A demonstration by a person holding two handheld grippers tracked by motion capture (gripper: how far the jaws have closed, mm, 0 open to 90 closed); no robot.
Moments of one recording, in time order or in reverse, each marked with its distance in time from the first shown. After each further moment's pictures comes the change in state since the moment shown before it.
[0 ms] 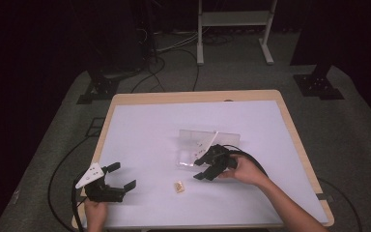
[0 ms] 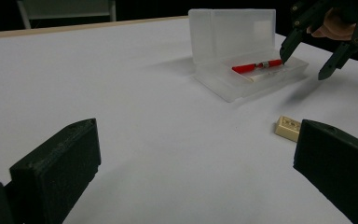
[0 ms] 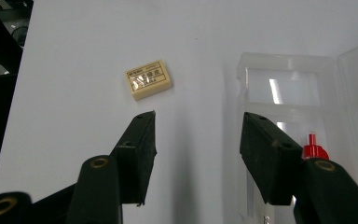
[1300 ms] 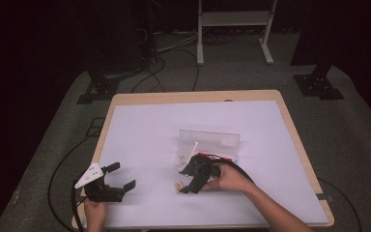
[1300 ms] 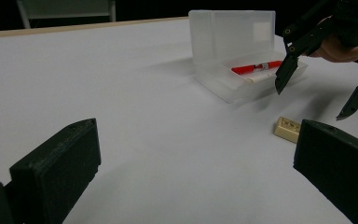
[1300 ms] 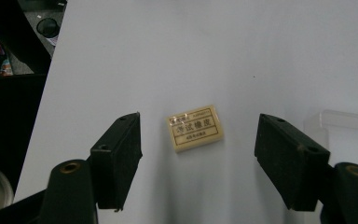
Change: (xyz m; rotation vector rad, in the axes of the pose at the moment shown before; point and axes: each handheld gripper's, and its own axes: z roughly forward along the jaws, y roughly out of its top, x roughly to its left) left arm 0.001 0.000 -0.001 -0.002 -0.002 -0.003; right arm 0.023 0.029 0.042 0.020 0.083 -0.073
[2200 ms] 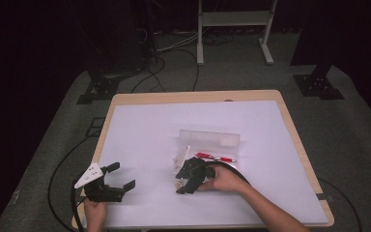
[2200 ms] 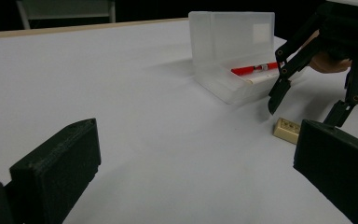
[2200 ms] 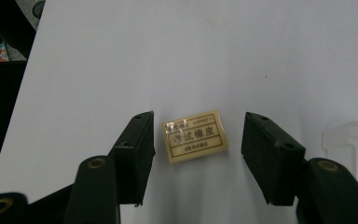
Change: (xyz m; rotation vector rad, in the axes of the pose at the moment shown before) left arm 0.000 0.000 0.000 -0.006 -0.001 -0.005; right arm -0.003 0.004 0.020 0.051 0.009 -0.033
